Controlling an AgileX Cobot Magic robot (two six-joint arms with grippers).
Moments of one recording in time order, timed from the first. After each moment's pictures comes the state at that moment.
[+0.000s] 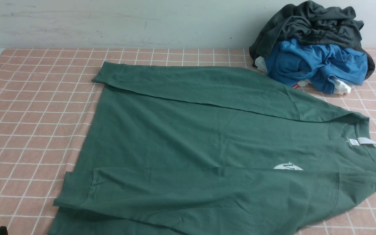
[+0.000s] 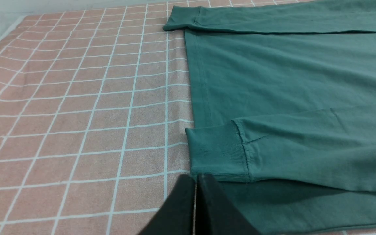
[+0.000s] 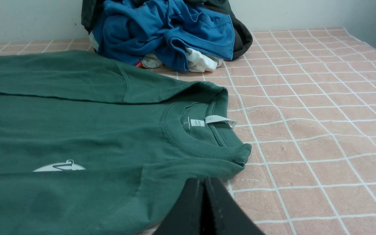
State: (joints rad) right arm -0.15 -0.01 0.02 0.01 0.37 0.05; left arm -0.05 -0.01 0.02 -0.10 0.35 0.13
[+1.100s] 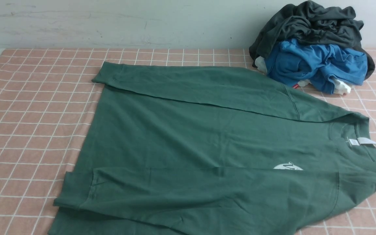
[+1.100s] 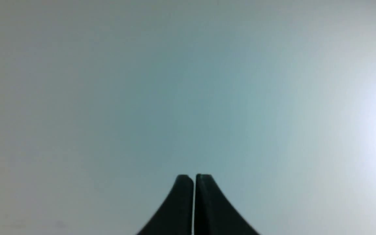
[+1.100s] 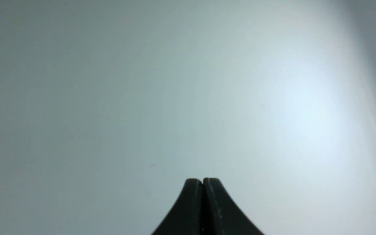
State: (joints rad) right arm -0.14 0.12 -0.27 -0.30 -0.26 0.39; left arm -0.05 0.23 -0.42 0.12 -0.16 -0.23
